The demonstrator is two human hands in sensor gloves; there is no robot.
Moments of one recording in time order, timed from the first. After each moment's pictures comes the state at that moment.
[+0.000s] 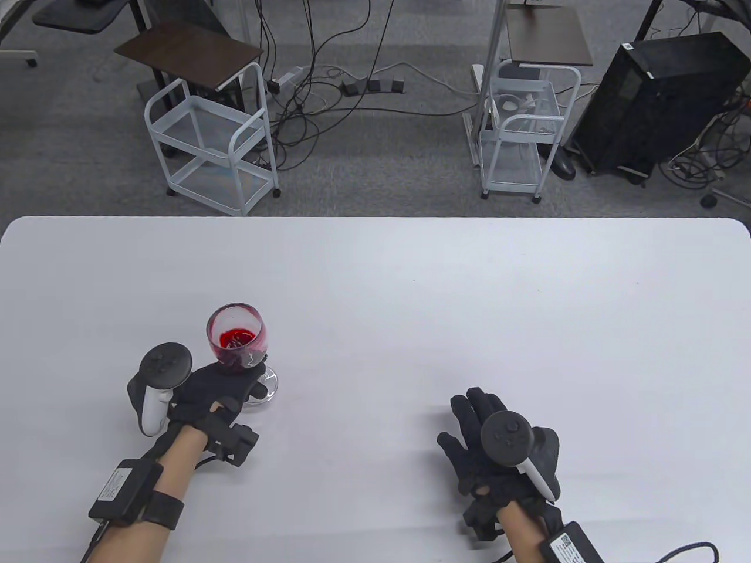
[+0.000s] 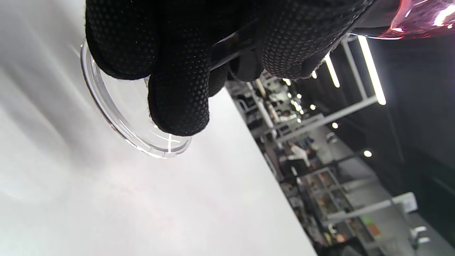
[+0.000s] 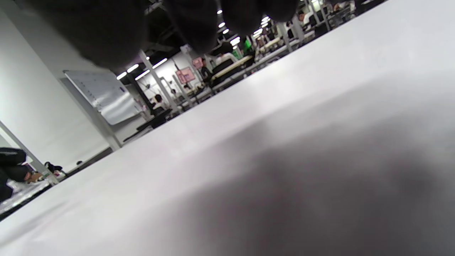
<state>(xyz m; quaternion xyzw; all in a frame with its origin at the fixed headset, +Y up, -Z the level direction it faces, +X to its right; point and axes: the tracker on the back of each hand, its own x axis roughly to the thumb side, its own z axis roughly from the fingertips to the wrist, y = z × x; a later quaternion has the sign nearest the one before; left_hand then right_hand) -0.295 -0.735 -0.346 -0.06 0.06 0.50 0.86 0.172 -0.742 -0.270 0.02 0.04 0.96 0.26</state>
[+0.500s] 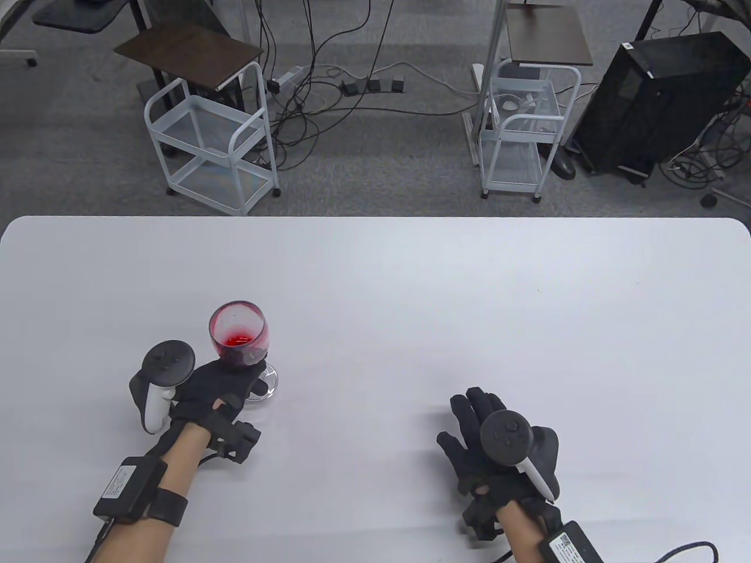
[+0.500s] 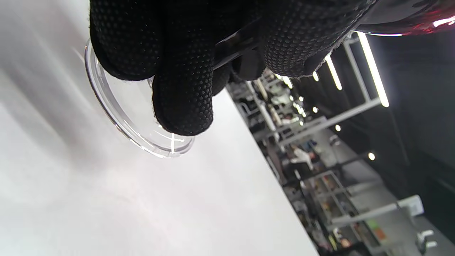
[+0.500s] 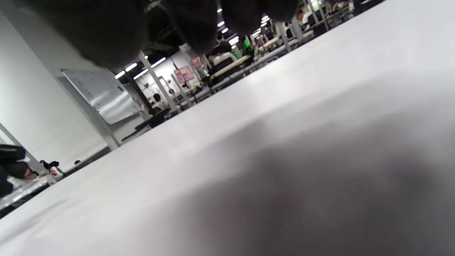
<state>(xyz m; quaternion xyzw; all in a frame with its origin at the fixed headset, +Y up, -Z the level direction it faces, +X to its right) -0.294 -0.734 -0.347 -0.05 0.06 0.51 0.86 0.172 -0.741 -0.270 0.02 0.04 0.96 0.26</state>
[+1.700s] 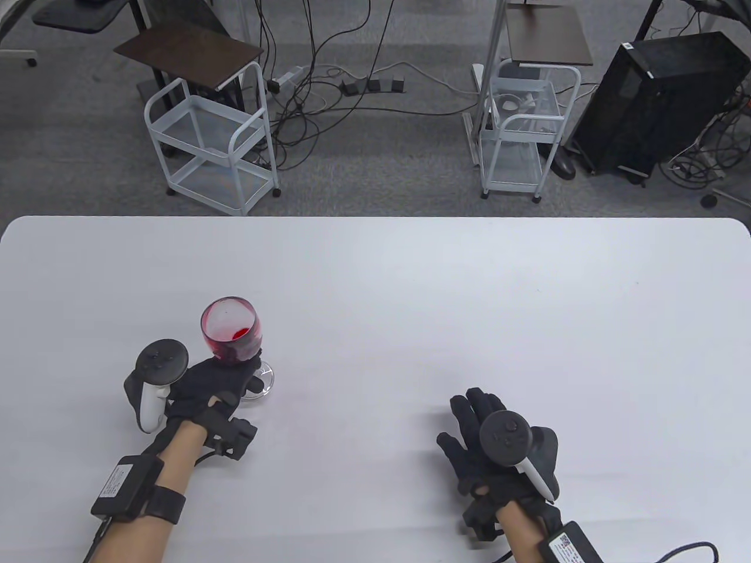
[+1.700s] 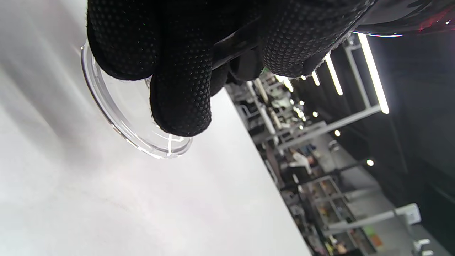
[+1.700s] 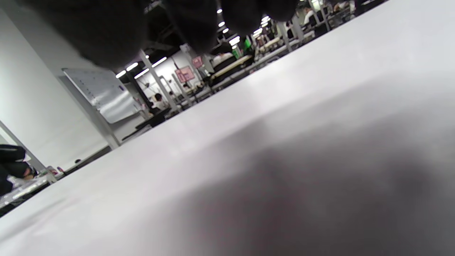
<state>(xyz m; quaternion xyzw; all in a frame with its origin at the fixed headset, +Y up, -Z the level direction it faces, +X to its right) -0.292 -0.735 -0.345 -0.06 0.05 0.51 0.85 0.172 -0.740 -0.268 0.03 0.03 0.96 0.26</state>
